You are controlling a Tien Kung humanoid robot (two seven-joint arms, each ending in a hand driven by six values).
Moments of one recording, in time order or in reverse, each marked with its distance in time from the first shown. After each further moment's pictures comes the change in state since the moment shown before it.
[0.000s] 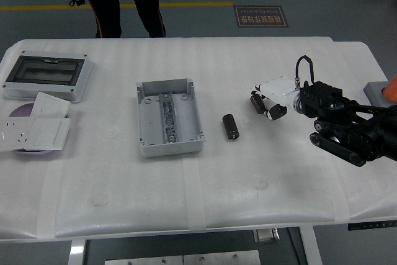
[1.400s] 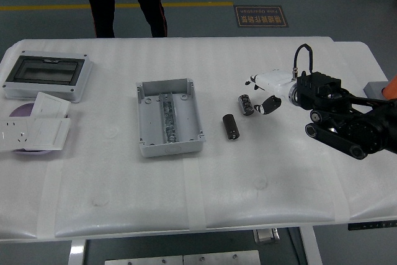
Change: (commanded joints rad) left arm -0.005 0.003 -0.029 0.001 0.046 0.008 -0.008; right arm 0.036 -0.023 0.054 0.106 0.075 0.072 -0.103
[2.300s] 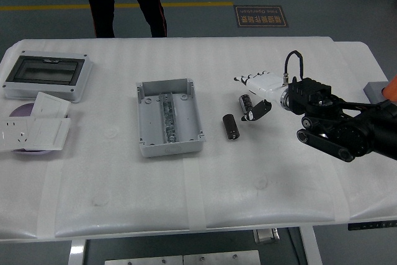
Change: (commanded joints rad) left arm -0.007 -0.002 0.009 -0.001 -0.016 0.003 -0.003; right arm 0.013 0.065 -0.089 -0.081 0.024 -0.095 0.074
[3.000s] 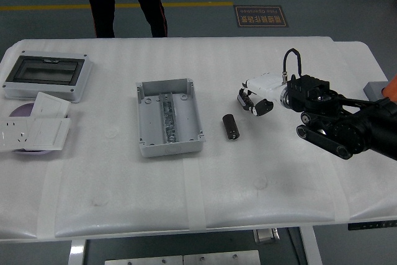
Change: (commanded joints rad) left arm -0.005 0.005 0.018 0.000 -0.015 -0.011 -0.005; right arm -0.016 0.021 0.062 -0.044 -0.051 0.084 0.029
